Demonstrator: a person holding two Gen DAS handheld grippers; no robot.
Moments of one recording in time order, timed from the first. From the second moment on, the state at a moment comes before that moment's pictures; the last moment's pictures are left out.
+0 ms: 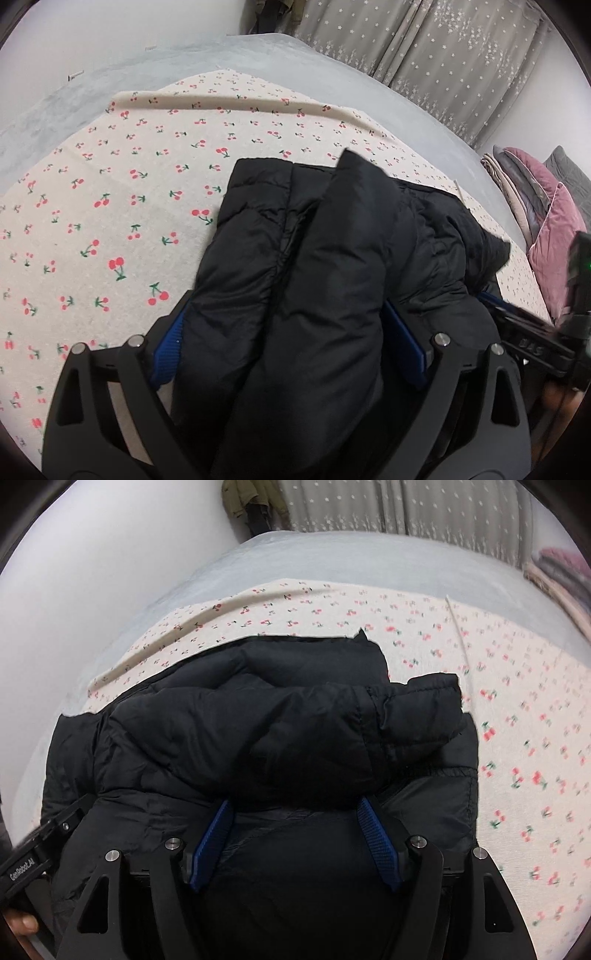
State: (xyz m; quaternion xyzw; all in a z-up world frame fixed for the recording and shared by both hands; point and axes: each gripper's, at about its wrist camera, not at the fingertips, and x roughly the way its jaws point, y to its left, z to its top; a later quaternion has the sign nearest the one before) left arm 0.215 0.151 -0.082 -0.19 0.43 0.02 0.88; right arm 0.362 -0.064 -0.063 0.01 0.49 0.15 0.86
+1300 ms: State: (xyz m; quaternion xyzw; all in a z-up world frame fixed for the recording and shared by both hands) left arm 0.120 0.179 -0.107 -0.32 0.50 -0.08 0.80; right arm 0.220 -0.199 -0.114 0.34 0.51 0.27 0.74
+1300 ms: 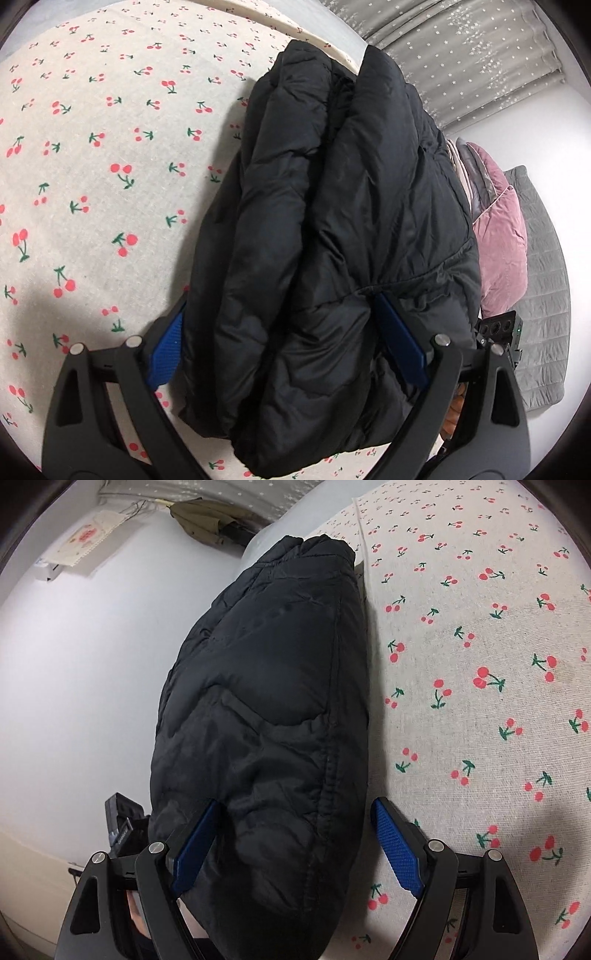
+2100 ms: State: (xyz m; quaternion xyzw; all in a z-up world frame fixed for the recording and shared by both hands) left arm 0.130 0.141 -0.080 -0.26 0.46 -0.07 0.85; right arm 0.209 -0.168 -0.113 0.29 0.48 0.28 0.78
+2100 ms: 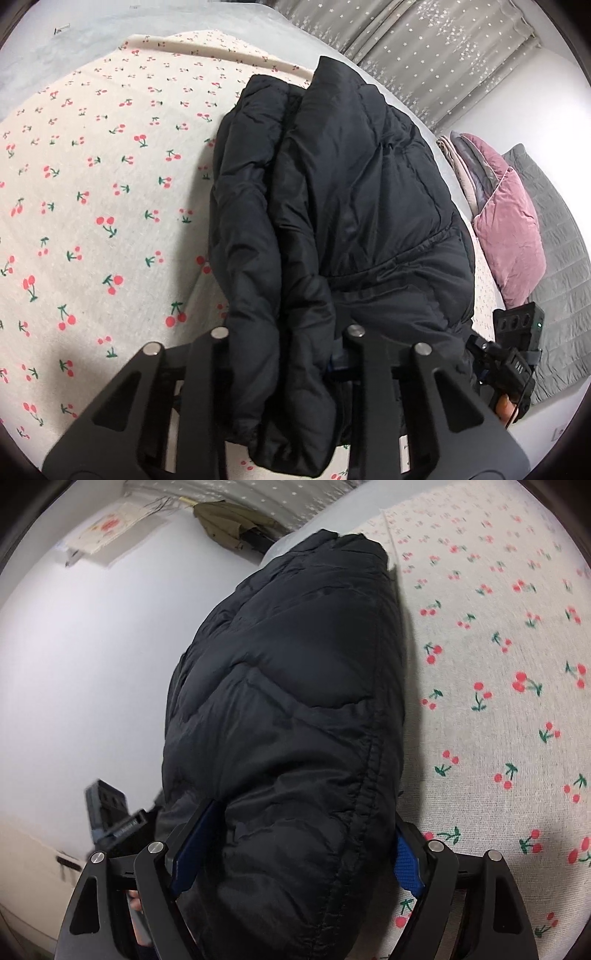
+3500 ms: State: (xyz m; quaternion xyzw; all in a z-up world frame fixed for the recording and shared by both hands) left arm 0.170 0.251 0.106 -0.08 0.27 -0.01 0.96; right arm 0.181 0.081 0.053 -0.13 0.19 0.19 0.96
